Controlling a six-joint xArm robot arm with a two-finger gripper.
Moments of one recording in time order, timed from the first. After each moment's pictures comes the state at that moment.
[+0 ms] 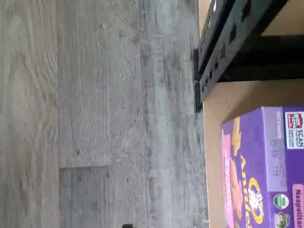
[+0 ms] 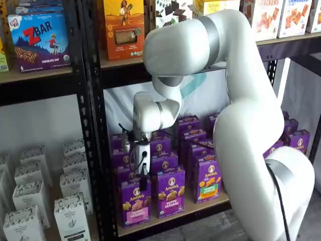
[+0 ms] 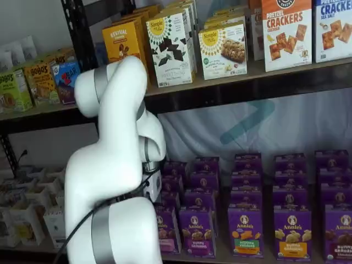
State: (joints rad) arm 0.38 0.73 -1.26 0.21 0.54 -1.36
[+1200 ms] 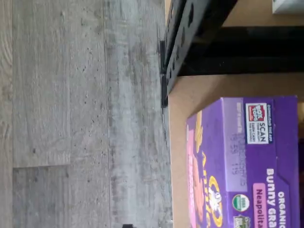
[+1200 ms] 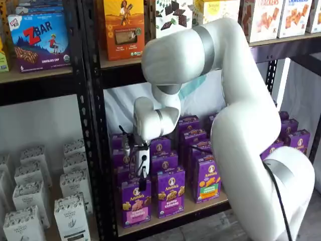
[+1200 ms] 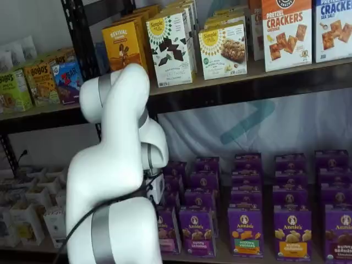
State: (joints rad) arm 0.37 0.82 -1.31 0.16 0.43 -1.34
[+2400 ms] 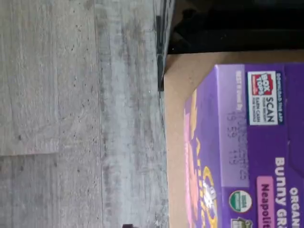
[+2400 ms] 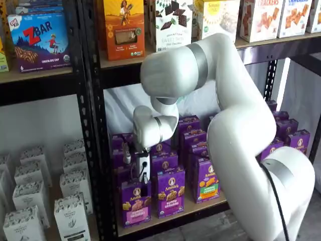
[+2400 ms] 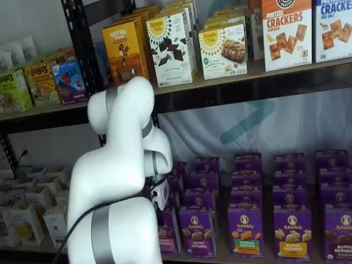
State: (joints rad) arm 0.35 0.96 -1.45 0.10 0.46 -1.30
